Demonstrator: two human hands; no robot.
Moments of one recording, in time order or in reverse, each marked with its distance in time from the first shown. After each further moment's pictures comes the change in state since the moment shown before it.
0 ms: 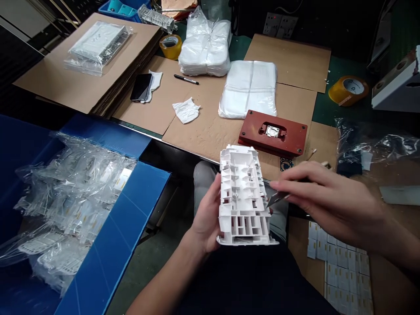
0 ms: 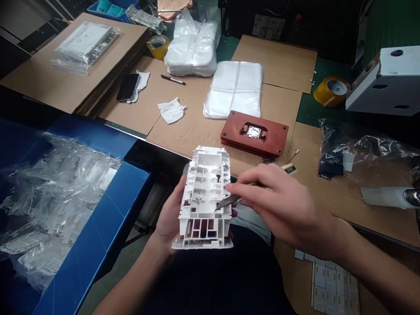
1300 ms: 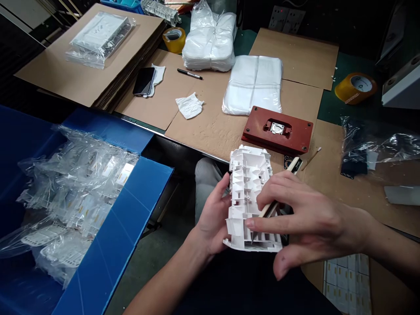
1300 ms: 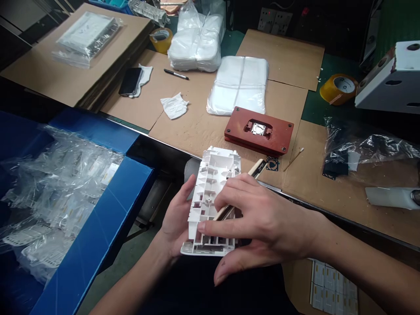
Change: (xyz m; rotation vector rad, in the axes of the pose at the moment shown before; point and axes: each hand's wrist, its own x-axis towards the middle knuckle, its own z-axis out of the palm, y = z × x) left_hand 0.002 -0.007 -0.013 -0.039 -0.045 -0.031; right_hand 0.026 -0.010 0.021 0.215 -0.212 -0.350
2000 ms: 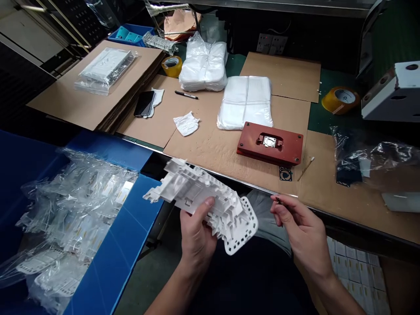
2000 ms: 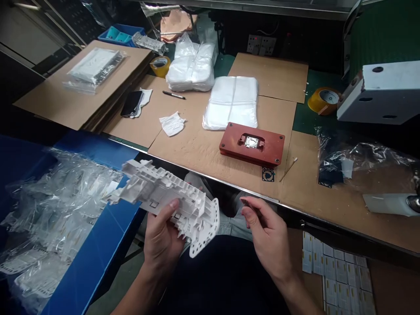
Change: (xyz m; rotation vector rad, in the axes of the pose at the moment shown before) left_hand 0.001 0.003 -0.006 0.288 0.605 0.984; right_hand -0.042 0.000 0.097 0.351 0.976 1.008
